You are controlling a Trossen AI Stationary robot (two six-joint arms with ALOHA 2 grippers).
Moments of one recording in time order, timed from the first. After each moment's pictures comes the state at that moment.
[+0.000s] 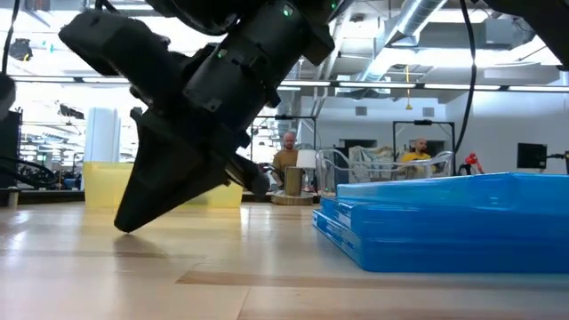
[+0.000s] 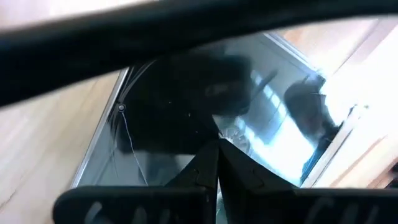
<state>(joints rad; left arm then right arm) -0.86 1.35 0.56 -0.46 -0.04 -1.62 0.29 2.43 1.90 -0.42 -0.07 0.67</state>
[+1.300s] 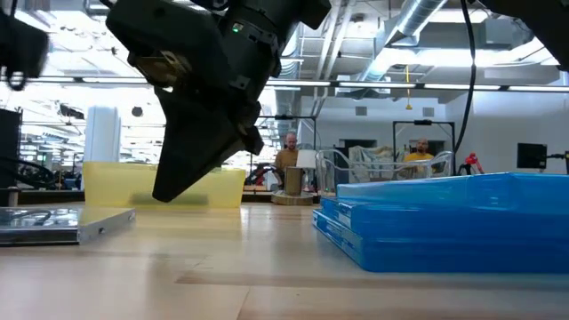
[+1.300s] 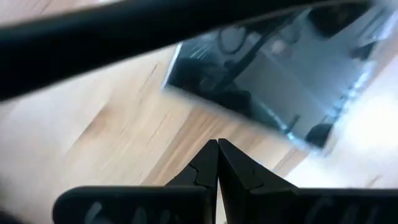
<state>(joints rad) -0.84 1.31 0.73 -0.80 -0.17 -1.55 0.27 2.43 2.04 -0.71 -0.05 0.31</state>
